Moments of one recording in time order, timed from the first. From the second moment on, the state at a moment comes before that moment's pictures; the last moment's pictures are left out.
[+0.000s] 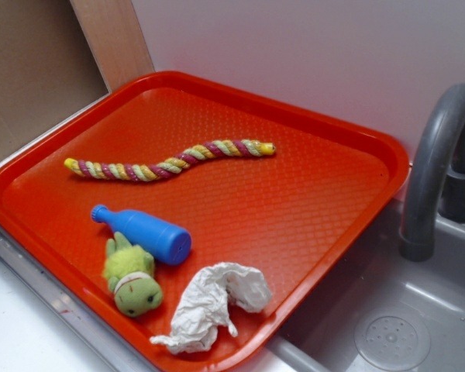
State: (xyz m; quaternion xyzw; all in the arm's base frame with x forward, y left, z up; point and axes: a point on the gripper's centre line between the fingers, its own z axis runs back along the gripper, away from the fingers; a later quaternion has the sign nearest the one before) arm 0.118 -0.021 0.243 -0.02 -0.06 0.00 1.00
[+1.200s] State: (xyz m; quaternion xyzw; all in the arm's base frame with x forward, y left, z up) arm 0.211 -0.153 0.194 0.06 -0.02 -0.22 0.97
